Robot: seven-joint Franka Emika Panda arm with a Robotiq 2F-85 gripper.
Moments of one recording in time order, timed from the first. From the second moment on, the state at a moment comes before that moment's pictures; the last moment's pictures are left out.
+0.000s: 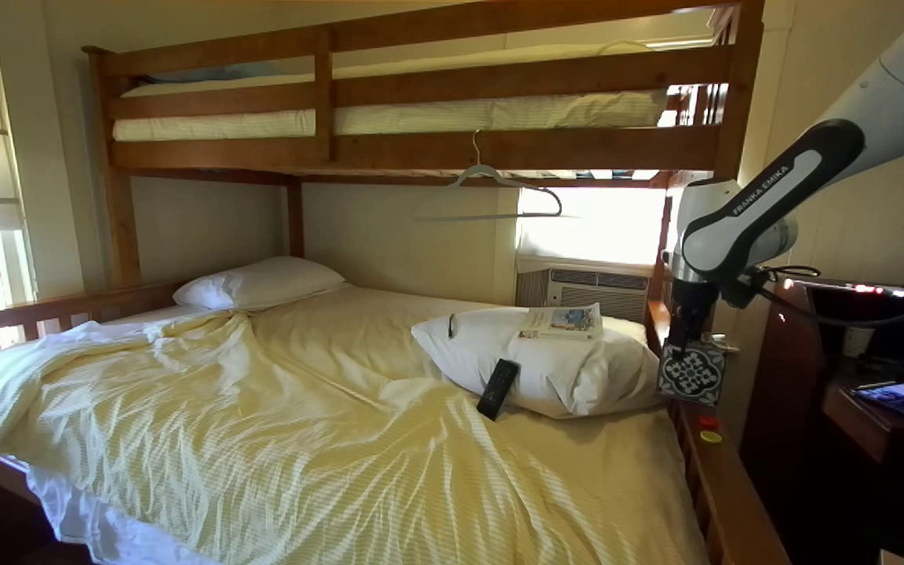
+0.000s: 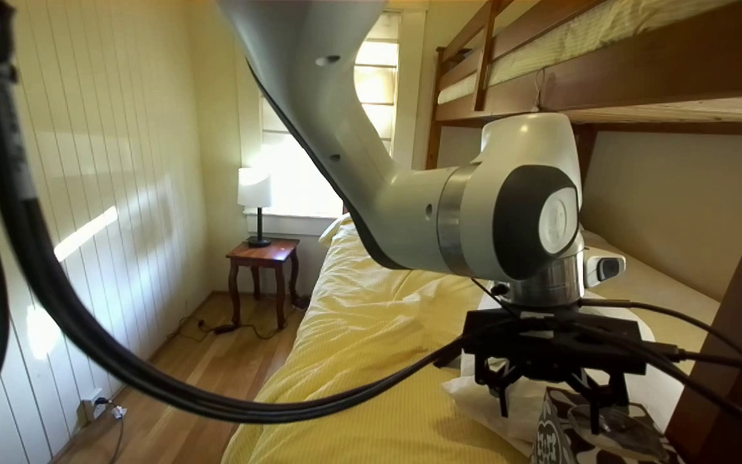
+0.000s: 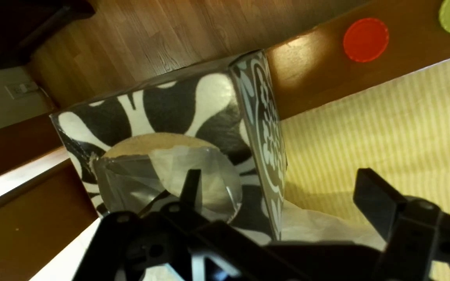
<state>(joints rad) -0.30 -0.04 -0.32 -2.38 -0.37 2.52 -0.31</state>
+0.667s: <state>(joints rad) -0.30 0.03 -0.33 -2.38 -0.26 2.55 -0.41</state>
